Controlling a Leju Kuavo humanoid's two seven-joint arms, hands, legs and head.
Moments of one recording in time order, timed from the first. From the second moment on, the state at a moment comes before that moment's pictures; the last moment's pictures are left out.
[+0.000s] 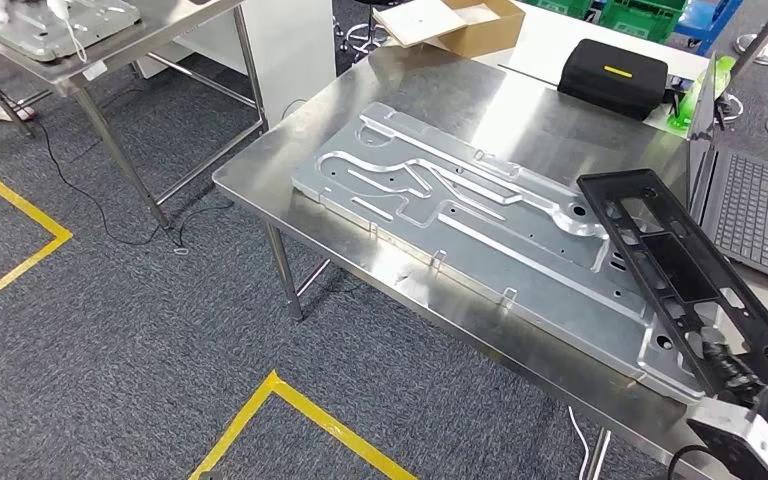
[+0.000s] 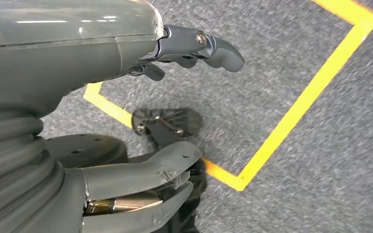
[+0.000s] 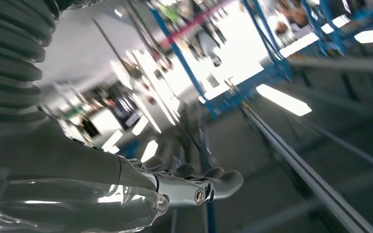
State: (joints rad) left arm -0.11 -0.22 1.02 -0.21 -0.95 -0.03 -0.47; right arm 0.25 -0.20 -0.40 -2.15 0.69 -0.54 -0.31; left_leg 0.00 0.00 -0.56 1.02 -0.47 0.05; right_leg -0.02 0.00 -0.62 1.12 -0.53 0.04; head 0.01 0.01
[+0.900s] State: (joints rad) left arm -0.10 -0.22 1.06 -0.21 -0.92 -0.01 -0.50; right arm 0.41 0.12 -0.45 -2.38 0.47 -0.70 -0.69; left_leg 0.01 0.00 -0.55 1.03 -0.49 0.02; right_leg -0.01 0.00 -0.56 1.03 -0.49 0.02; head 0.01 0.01
